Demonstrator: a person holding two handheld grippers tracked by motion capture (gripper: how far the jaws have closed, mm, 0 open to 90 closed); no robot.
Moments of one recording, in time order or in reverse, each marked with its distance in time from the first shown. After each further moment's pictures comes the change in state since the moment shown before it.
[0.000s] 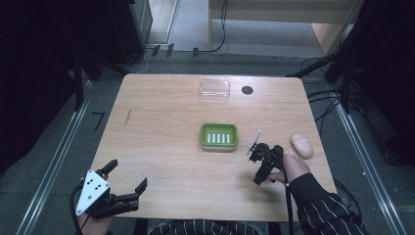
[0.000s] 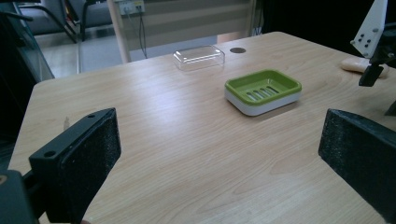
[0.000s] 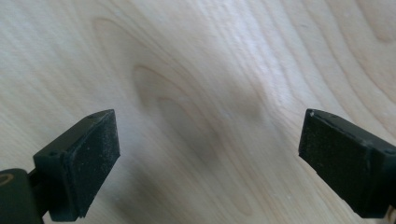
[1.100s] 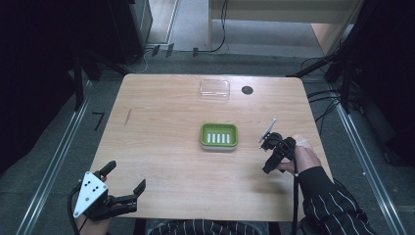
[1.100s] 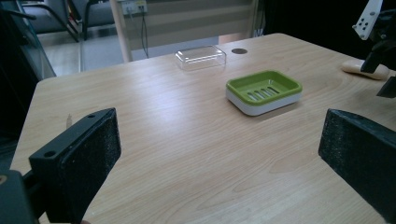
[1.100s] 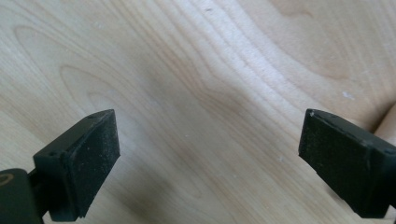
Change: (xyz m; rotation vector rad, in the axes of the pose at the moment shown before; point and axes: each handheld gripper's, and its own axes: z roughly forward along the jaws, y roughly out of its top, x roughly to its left) left arm 0.001 -0.001 -0.005 -0.008 0.010 -0.014; right arm -0.040 -0.009 -0.012 -0.017 -0.018 0.108
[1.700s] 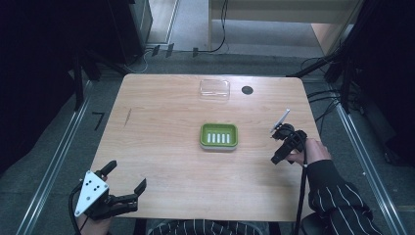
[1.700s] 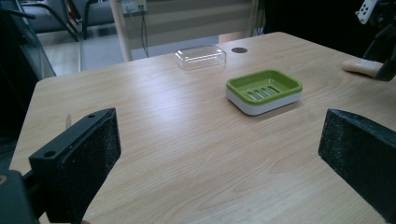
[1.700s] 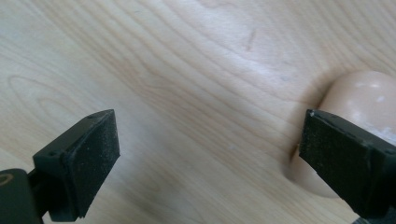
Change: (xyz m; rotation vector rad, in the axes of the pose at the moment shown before) left arm 0.000 0.000 0.002 0.007 0.000 0.005; right arm -0.041 -0.008 -0.006 -0.025 0.007 0.093
